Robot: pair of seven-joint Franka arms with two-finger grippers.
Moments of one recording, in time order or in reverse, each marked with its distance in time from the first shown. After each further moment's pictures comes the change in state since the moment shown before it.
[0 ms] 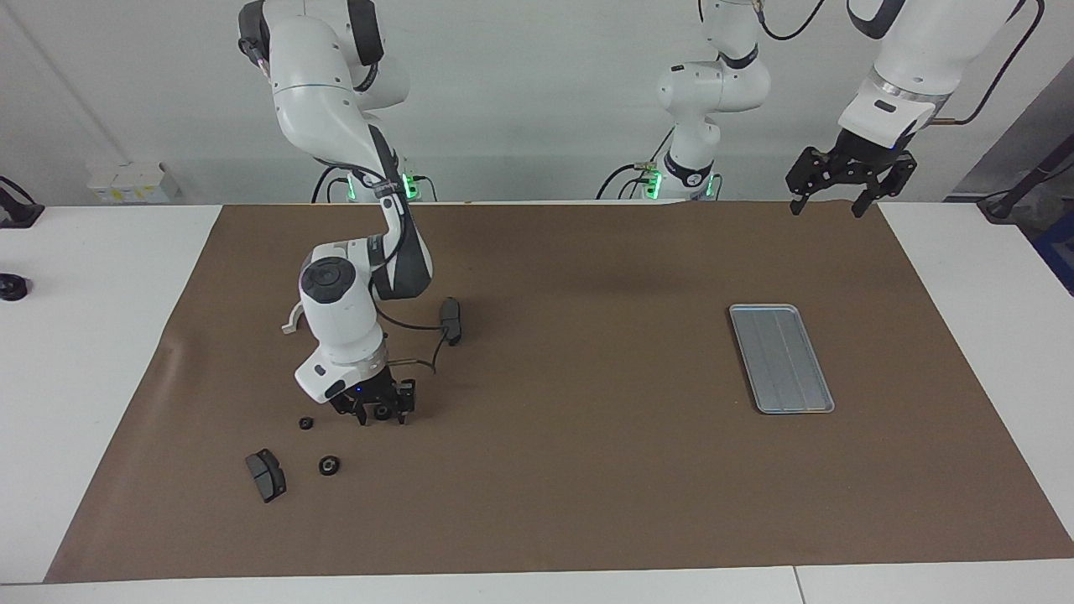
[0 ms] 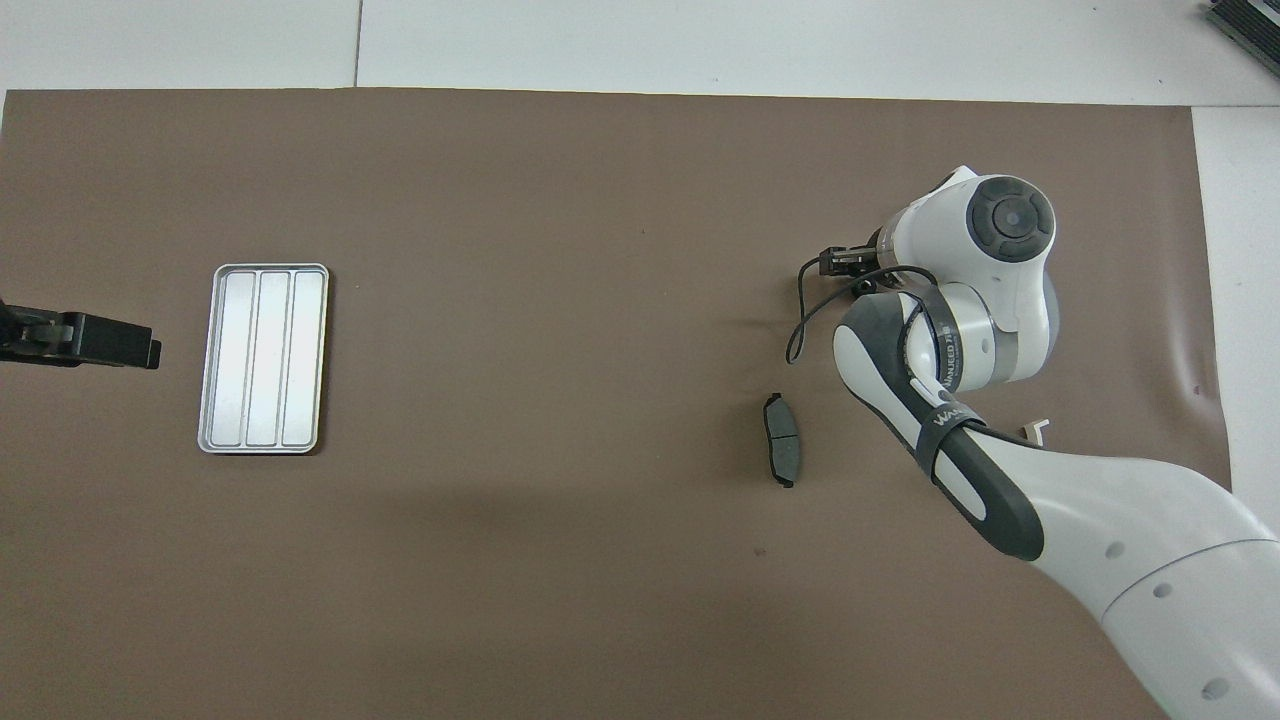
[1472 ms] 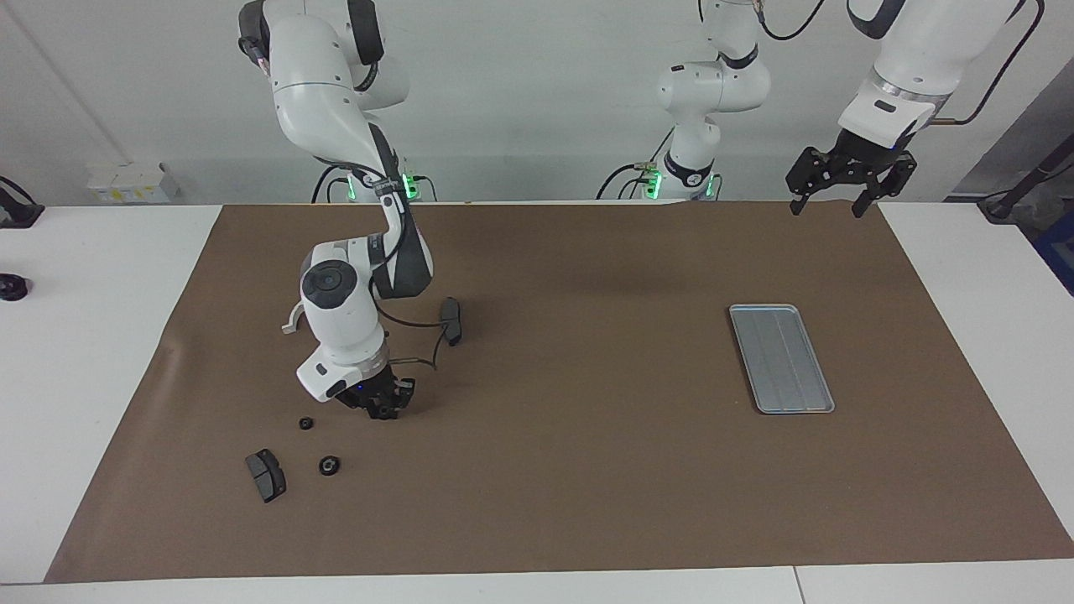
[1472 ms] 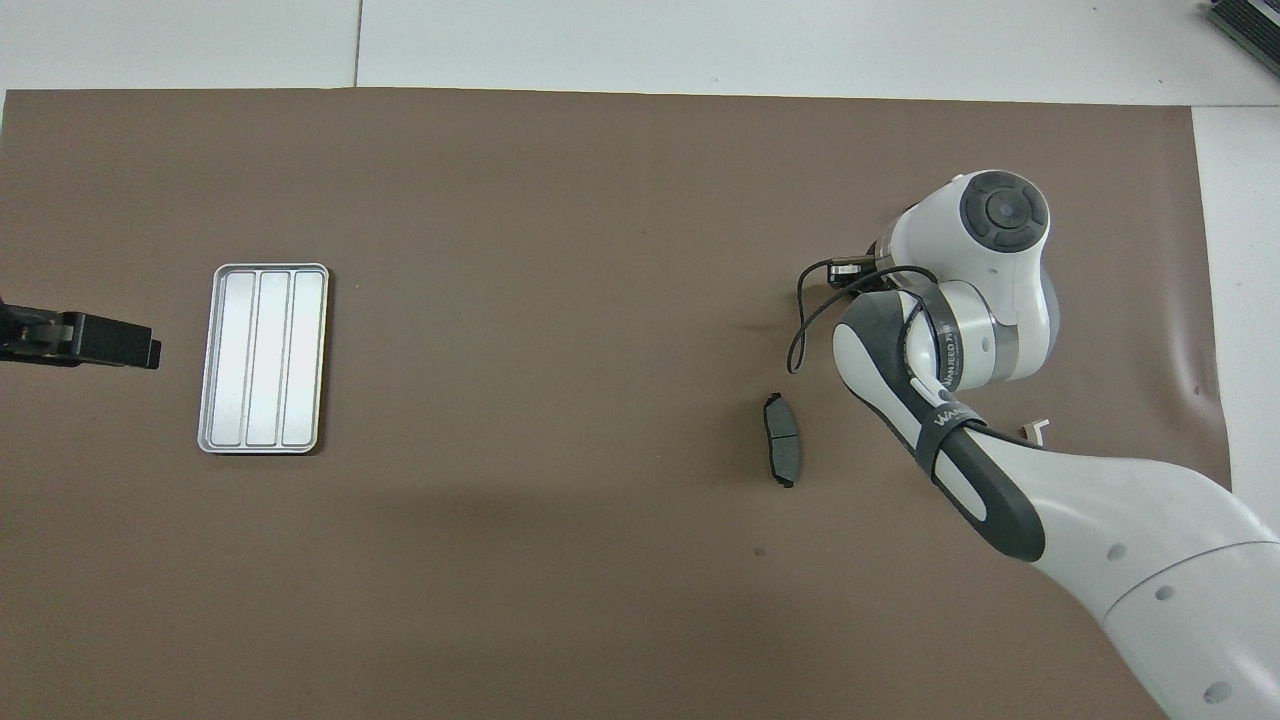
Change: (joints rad) left arm 0.000 0.000 0.000 0.000 0.000 0.000 0.000; right arm 0.002 -0.008 0.001 0.026 0.000 -0.077 0.028
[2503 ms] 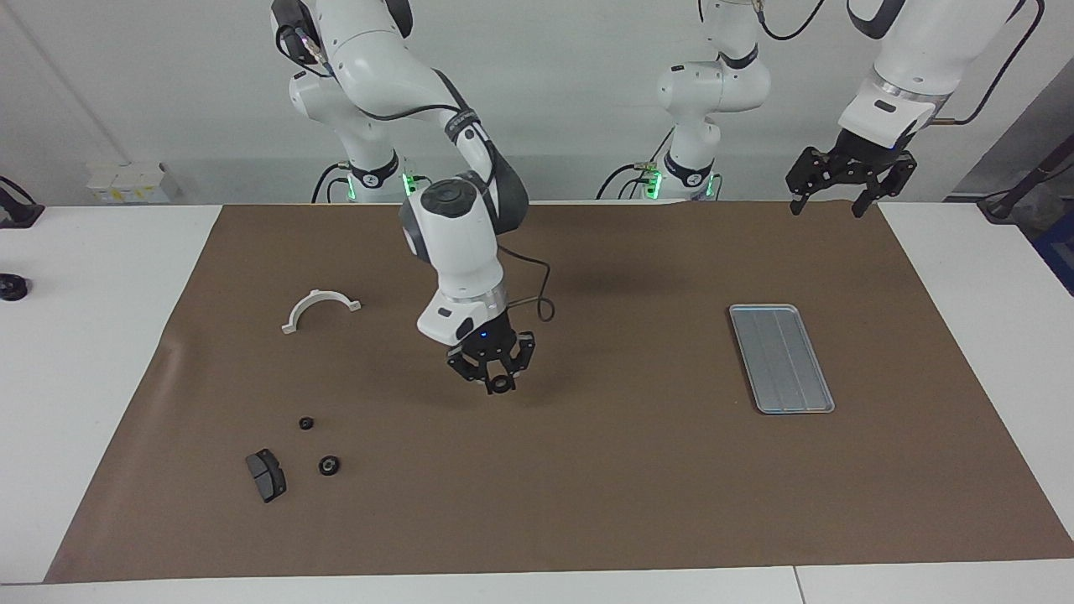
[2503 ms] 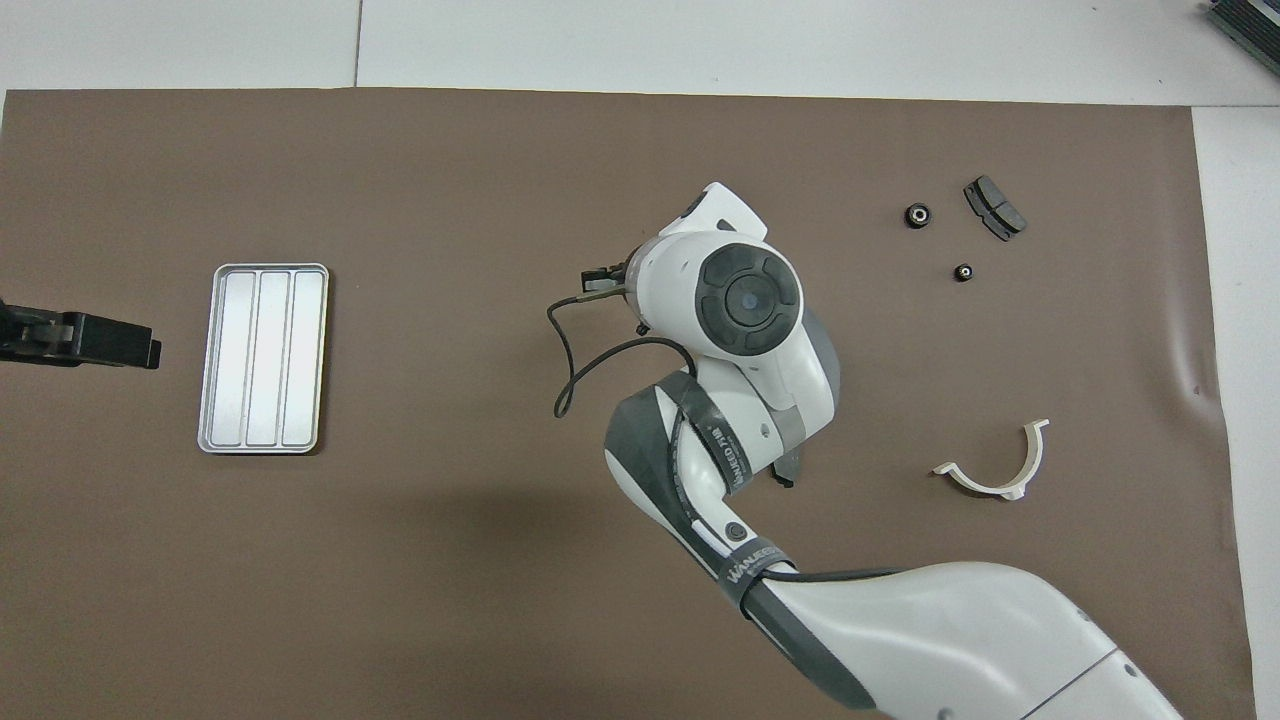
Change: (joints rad) left arm 0.000 0.000 0.000 0.000 0.000 0.000 0.000; right arm 0.327 -0.016 0.087 0.119 0.000 0.166 0.242
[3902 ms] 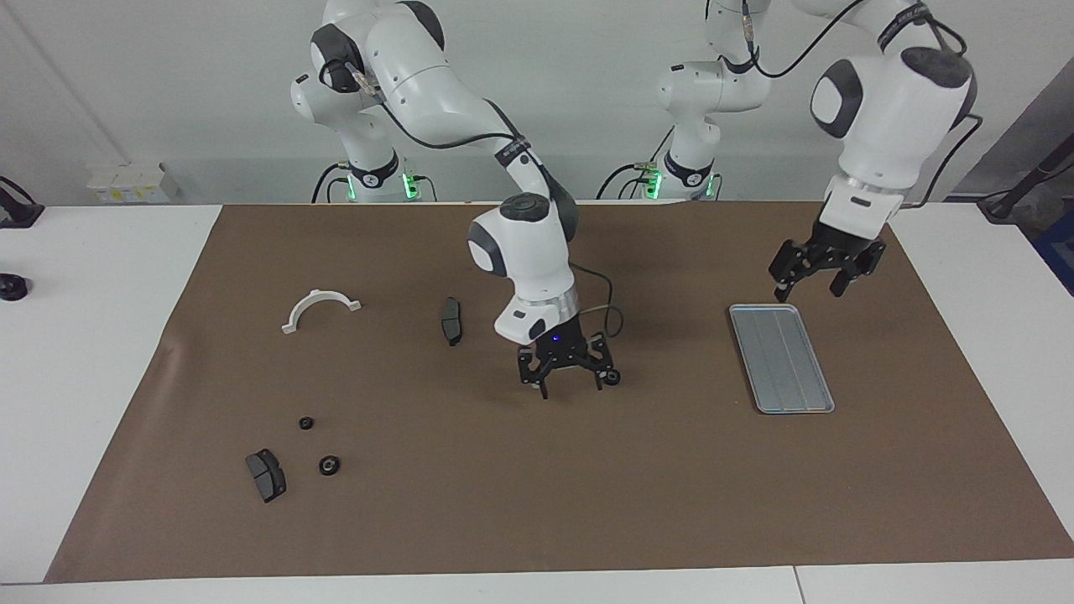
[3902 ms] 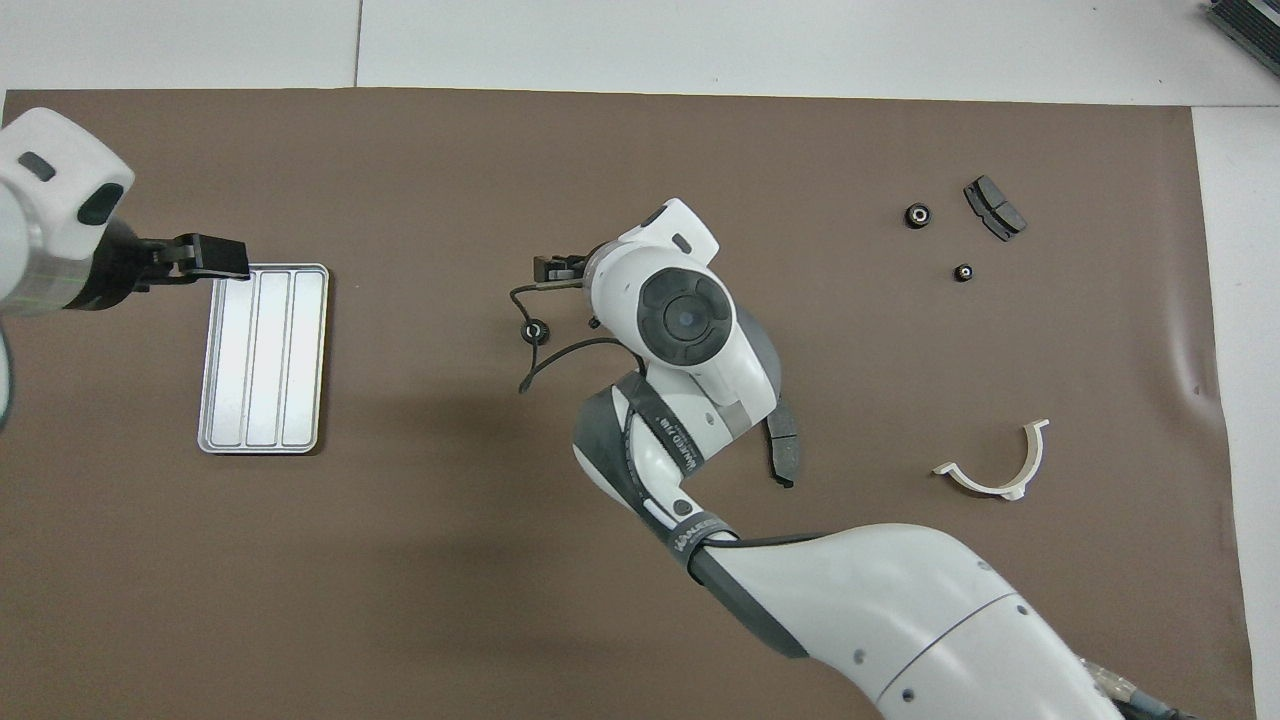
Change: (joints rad) left arm -0.052 0.177 -0.019 -0.161 -0.006 0.510 -0.297; right arm -0.021 0.125 -0.044 0.131 -0.045 0.010 0.115
